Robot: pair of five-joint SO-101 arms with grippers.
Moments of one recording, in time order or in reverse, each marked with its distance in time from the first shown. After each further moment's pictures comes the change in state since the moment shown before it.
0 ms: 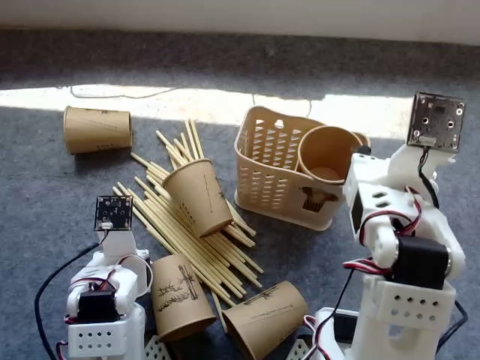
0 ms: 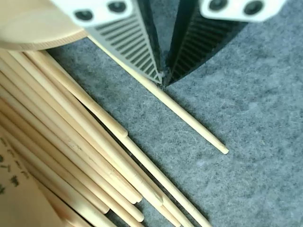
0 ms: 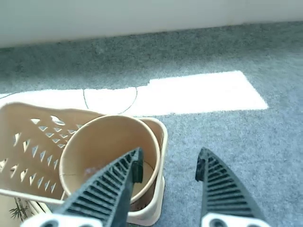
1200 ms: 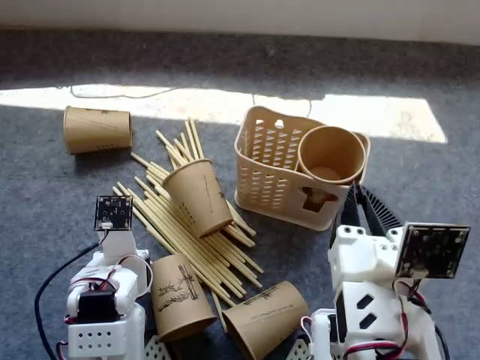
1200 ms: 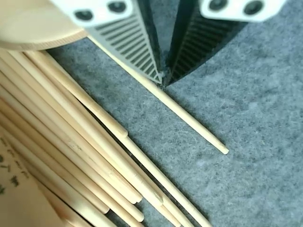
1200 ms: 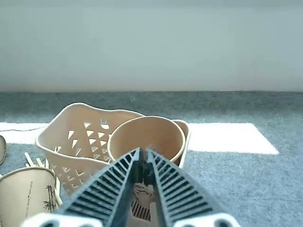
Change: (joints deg) left arm 0.0 0.0 0.0 0.0 0.0; right arm -6.0 -37.6 18.5 1.3 0.1
